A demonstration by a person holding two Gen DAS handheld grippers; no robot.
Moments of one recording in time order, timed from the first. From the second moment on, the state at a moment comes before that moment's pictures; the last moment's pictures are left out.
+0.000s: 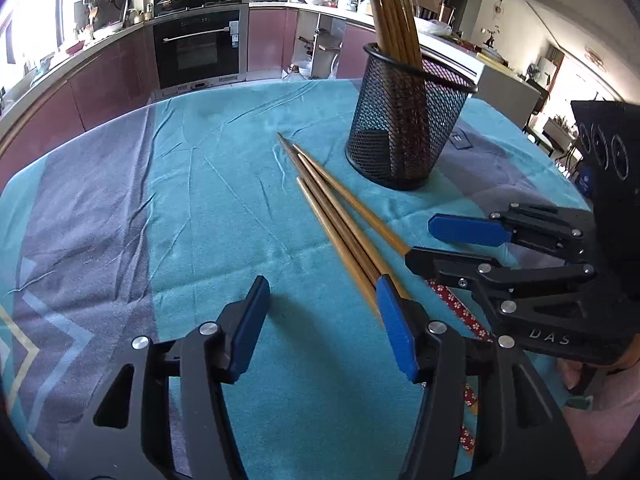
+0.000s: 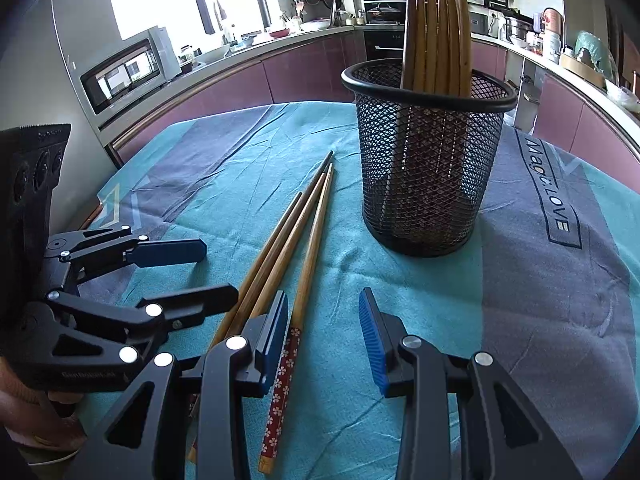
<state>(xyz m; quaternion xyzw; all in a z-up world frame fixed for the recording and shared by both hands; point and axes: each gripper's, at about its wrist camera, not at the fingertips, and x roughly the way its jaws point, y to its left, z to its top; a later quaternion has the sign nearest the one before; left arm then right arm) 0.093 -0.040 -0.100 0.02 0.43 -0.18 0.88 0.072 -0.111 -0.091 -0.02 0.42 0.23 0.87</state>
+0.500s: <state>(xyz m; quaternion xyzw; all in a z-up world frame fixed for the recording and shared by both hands) 0.093 -0.049 -0.103 0.06 0.43 -0.17 0.88 0.073 -0.114 -0.090 -0.02 0.42 0.24 0.87</state>
